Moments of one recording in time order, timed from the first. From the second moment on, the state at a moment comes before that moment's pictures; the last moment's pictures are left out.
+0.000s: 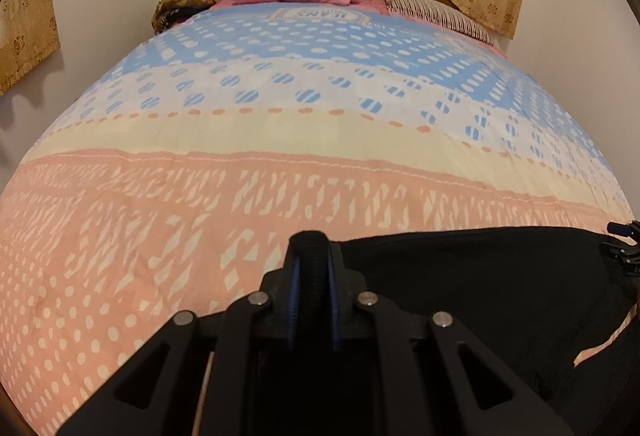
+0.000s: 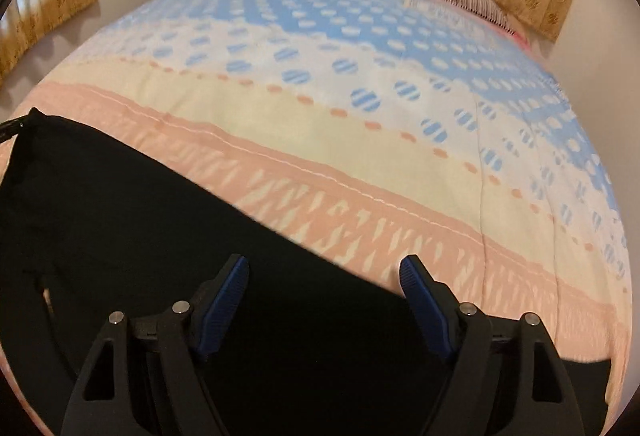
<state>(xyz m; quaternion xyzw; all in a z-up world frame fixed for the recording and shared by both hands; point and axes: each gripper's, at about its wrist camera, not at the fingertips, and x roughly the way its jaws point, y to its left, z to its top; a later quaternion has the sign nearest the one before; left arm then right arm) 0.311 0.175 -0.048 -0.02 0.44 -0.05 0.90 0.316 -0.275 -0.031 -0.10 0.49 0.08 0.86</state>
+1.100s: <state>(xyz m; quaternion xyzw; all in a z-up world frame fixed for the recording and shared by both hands) 0.106 0.226 -0.042 0.00 0.36 -0.05 0.93 0.030 -0.231 -0.014 -0.08 0.39 0.13 0.91</state>
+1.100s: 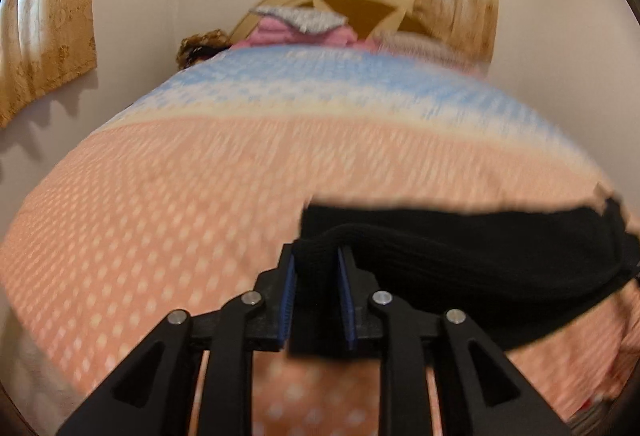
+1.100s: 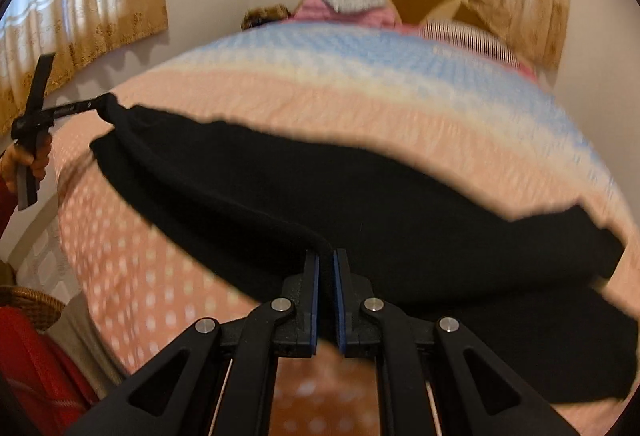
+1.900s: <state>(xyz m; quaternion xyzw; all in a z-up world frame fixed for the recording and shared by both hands) 0.117 0.189 -0.025 0.04 0.33 0.01 0.94 0.087 -0.117 0.007 -0.02 0.34 0.24 0.91</state>
